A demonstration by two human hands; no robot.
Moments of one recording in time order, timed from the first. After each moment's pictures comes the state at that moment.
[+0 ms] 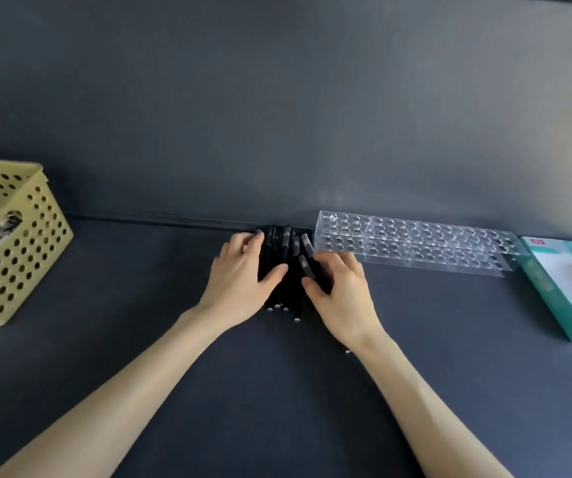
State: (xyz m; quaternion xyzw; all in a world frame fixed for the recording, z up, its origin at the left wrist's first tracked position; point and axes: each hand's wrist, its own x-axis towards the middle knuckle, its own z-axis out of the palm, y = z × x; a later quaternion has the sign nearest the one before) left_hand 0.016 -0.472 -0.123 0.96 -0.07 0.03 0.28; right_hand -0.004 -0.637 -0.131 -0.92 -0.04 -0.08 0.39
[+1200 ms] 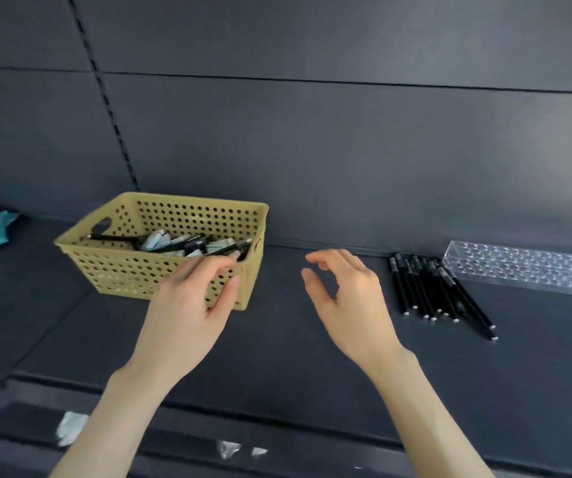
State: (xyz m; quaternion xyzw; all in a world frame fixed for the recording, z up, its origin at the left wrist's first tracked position) left_hand -0.144 -0.200 -0.031 0.91 -0.10 0.29 0.26; right_hand -0.106 -0.395 -0.038 -0.88 -0.18 -0.22 0.38
